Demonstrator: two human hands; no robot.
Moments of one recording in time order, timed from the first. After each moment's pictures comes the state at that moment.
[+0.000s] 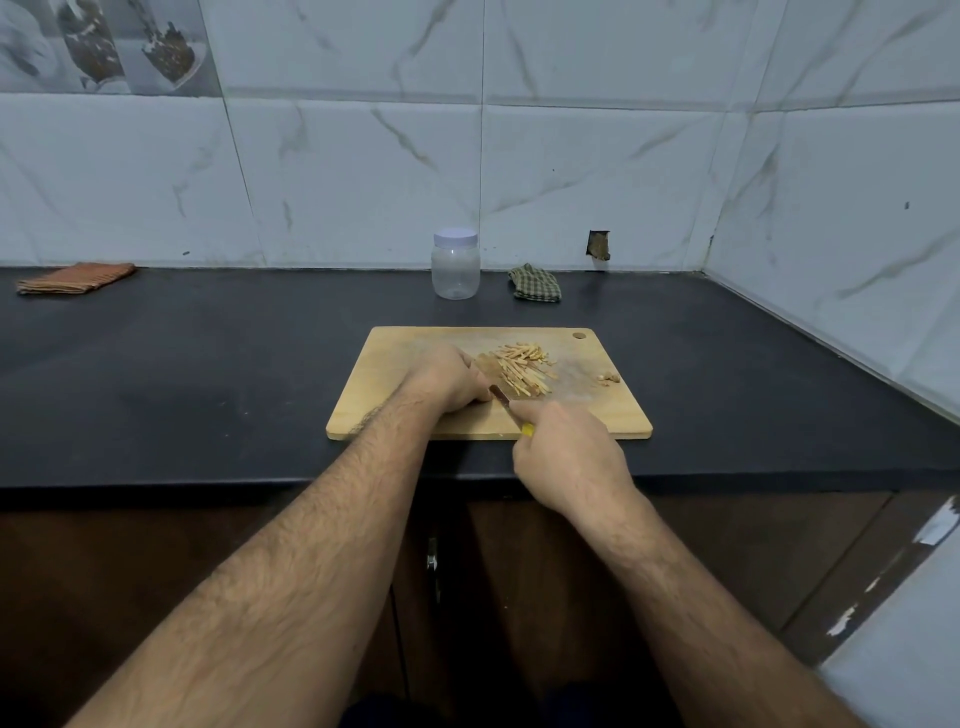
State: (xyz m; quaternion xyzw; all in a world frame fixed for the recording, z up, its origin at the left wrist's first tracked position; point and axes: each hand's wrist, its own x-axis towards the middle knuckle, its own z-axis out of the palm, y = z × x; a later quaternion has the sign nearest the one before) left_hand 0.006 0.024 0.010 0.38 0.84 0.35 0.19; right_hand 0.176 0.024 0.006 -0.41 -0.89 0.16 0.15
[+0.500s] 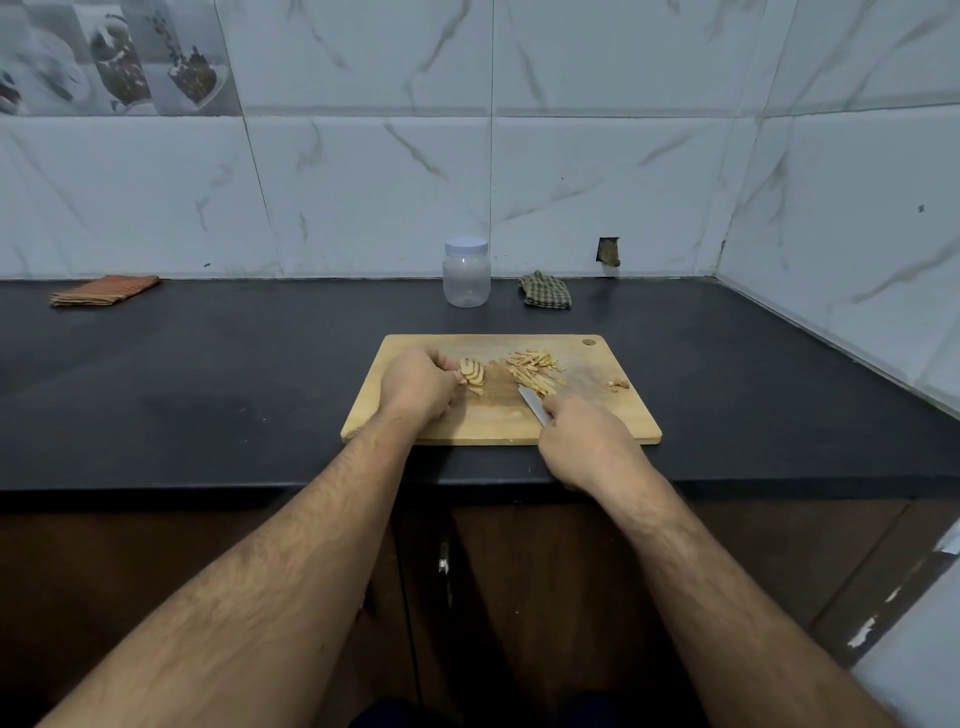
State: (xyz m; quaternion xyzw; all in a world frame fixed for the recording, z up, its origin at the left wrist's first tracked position) left_hand -0.014 0.004 -0.002 0.28 0.82 0.48 0.12; right_hand 0.170 0.044 0.014 -0.43 -0.88 0.20 0.11
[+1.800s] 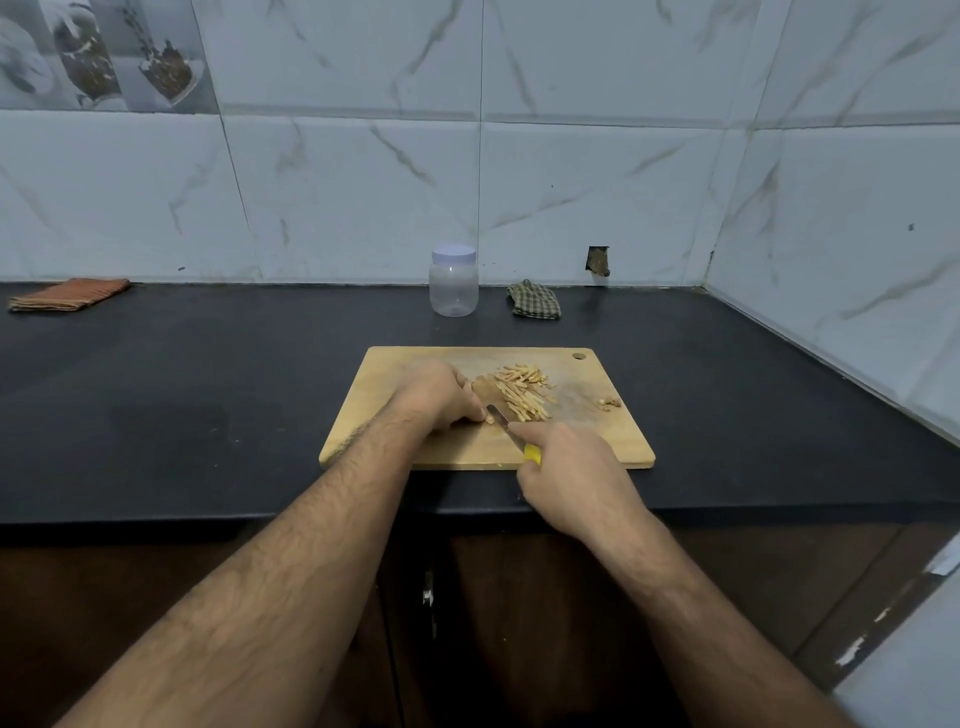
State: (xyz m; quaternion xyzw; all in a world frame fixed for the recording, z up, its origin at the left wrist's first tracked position) left_hand -0.007 0.028 0.018 0.38 0.85 0.30 0.20; right_hand 0.175 0.038 0.009 -0.38 -0.90 0.18 0.15
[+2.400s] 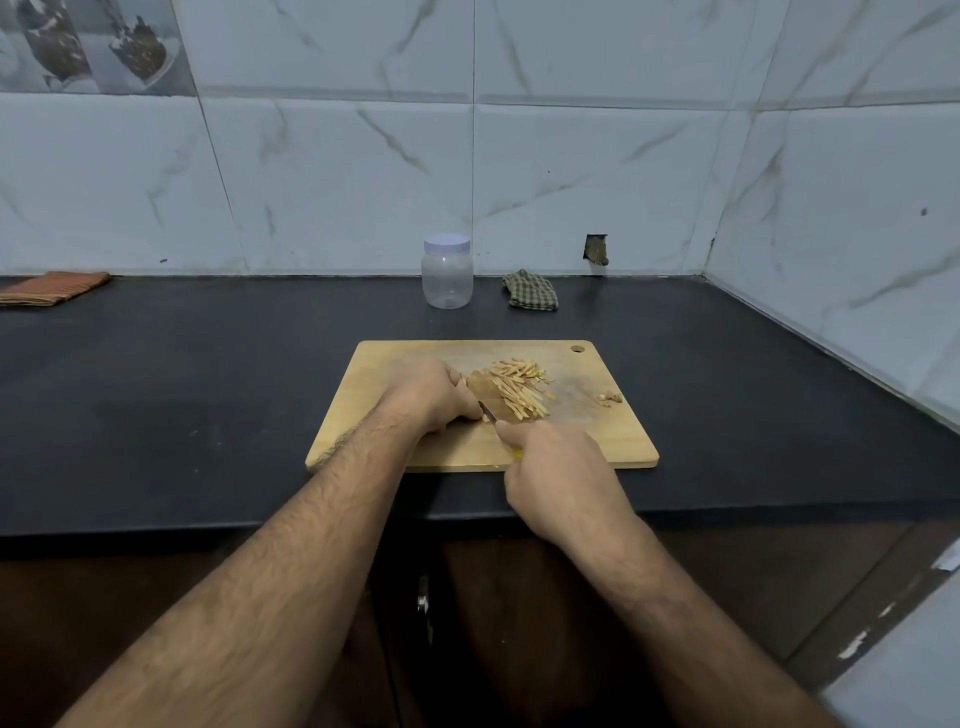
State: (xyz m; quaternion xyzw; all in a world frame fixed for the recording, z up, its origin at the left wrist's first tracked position) left_hand -0.012 0.033 0.010 0.37 0.85 0.32 0.21; right_hand 0.163 0.036 0.010 -0.39 -0.90 0.16 0.12
